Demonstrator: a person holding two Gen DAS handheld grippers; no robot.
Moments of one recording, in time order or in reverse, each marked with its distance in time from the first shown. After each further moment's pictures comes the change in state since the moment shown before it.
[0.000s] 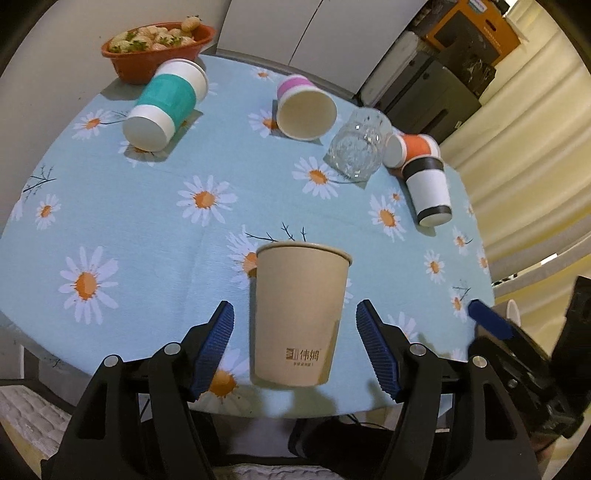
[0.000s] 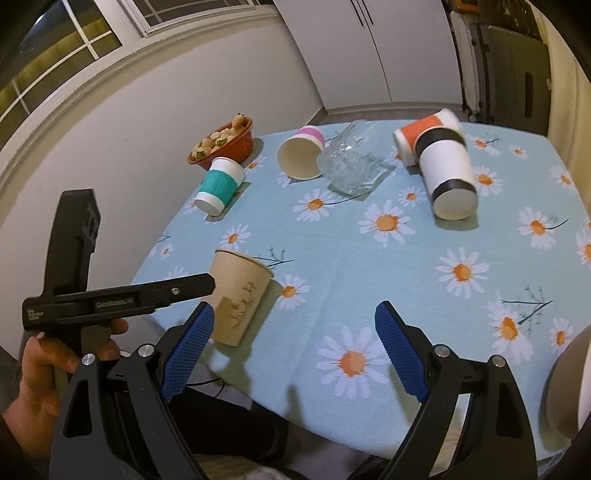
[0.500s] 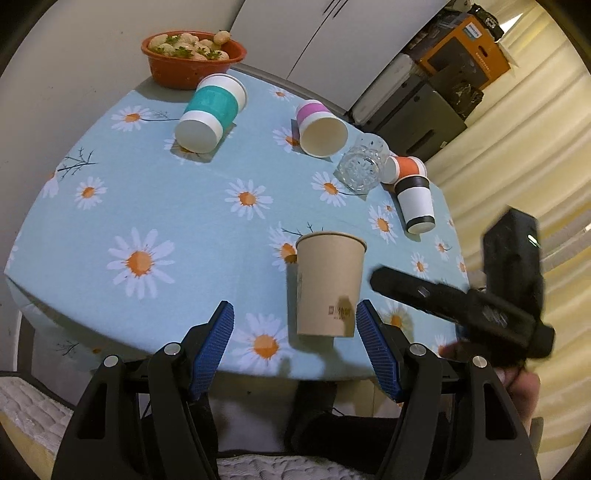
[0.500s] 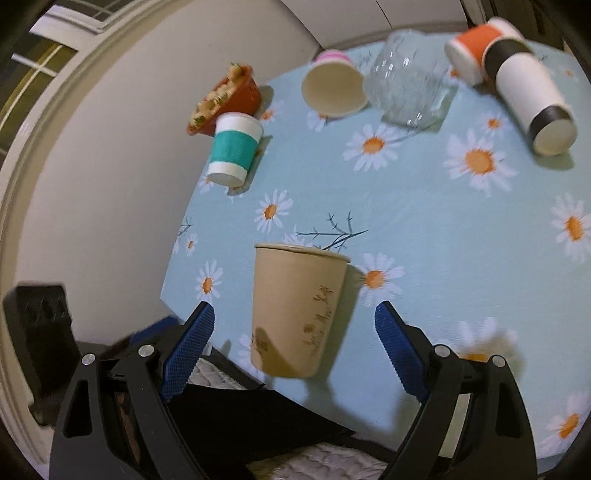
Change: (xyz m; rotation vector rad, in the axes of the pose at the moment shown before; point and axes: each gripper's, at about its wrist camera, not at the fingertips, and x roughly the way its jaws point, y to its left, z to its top) left arm -0.051 0.046 -0.021 -0.029 -0.049 -0.086; right arm 0.089 0.035 0.028 0.217 0.238 0.127
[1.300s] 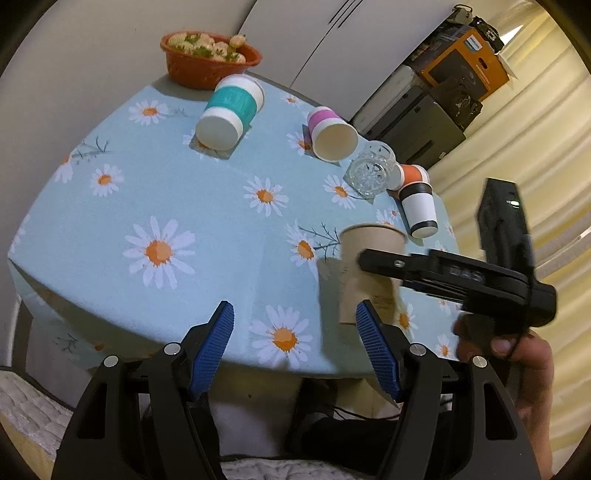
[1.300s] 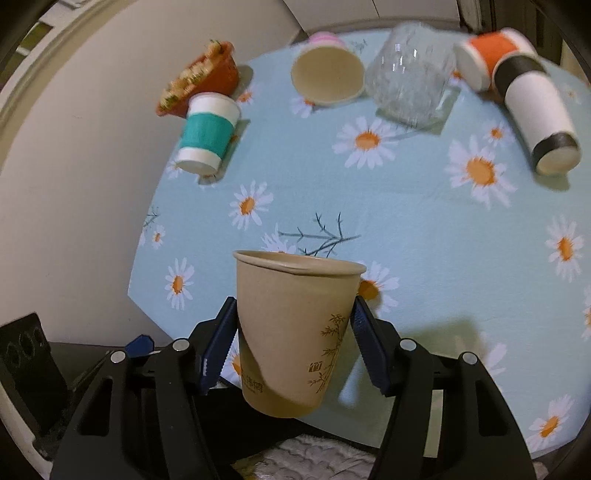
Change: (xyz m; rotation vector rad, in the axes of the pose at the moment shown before) left arm -0.006 0.018 -0.013 -0.014 -0.050 0.001; right arm 0.014 0.014 0.012 -0.039 0.048 -0.154
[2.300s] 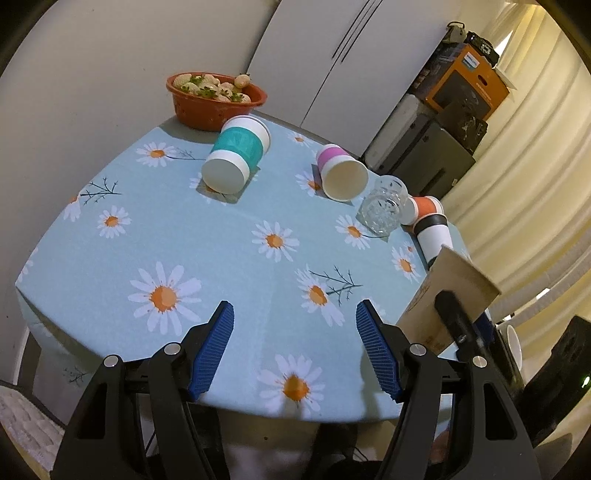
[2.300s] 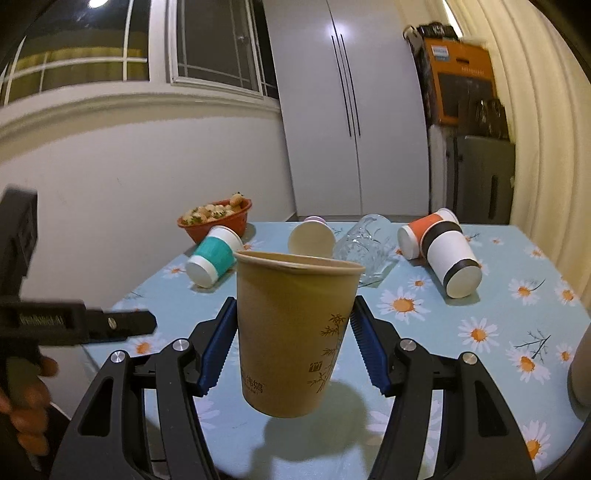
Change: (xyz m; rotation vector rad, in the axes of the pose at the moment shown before) left arm 0.012 -0.005 0.007 0.027 -0.168 0.072; right arm -0.039 0.015 -0.095 -0.271 -0.802 -0.218
